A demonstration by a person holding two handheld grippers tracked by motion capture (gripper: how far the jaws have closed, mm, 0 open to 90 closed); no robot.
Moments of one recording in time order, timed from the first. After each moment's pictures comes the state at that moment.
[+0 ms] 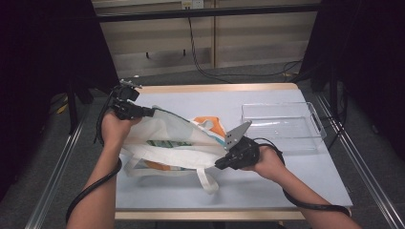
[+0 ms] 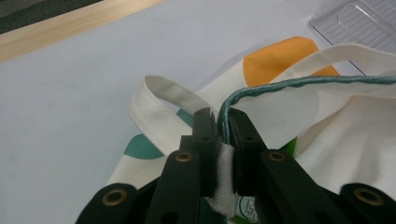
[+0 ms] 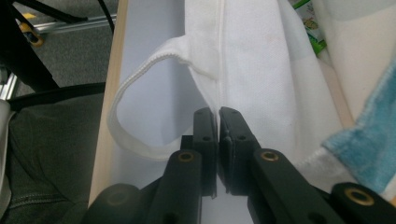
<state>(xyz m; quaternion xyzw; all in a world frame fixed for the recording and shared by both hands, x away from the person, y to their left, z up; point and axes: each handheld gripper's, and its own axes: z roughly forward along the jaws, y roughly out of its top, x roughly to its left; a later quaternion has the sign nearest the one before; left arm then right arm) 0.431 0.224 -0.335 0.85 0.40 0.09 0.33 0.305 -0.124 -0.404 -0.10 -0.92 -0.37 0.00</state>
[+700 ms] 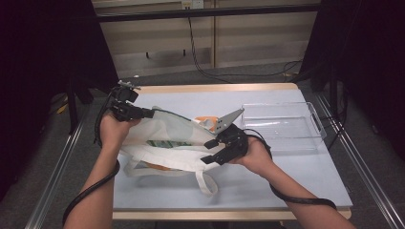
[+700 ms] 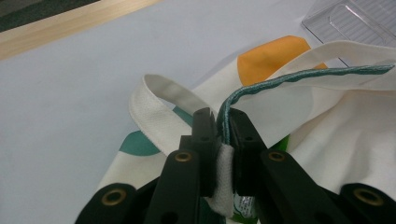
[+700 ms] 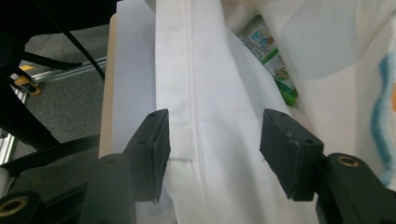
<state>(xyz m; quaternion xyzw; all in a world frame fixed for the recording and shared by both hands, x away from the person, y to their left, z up) 0.425 0.225 -0.333 0.85 0.40 0.08 0.34 0.324 -0.097 -0.385 -0.16 -0.89 -0.42 0.00</state>
